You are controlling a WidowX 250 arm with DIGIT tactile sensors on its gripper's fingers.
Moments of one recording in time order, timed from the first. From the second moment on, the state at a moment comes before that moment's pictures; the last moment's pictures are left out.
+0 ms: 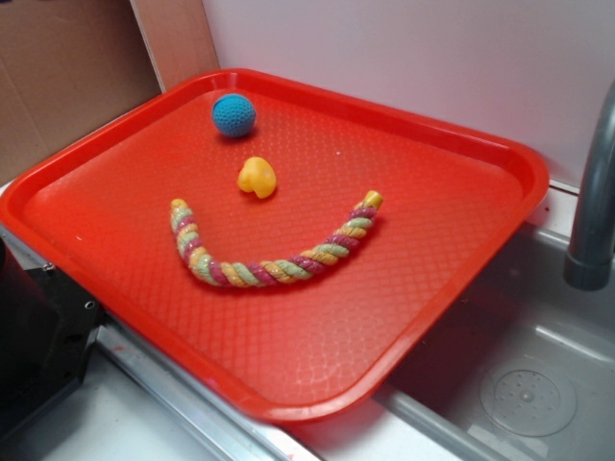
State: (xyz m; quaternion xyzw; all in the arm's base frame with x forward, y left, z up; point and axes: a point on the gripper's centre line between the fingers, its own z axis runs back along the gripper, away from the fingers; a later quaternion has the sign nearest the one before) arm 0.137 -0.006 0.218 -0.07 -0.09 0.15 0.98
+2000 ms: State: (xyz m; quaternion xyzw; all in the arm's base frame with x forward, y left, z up) arm 0.275 0.086 0.041 0.08 -0.25 0.41 0.87
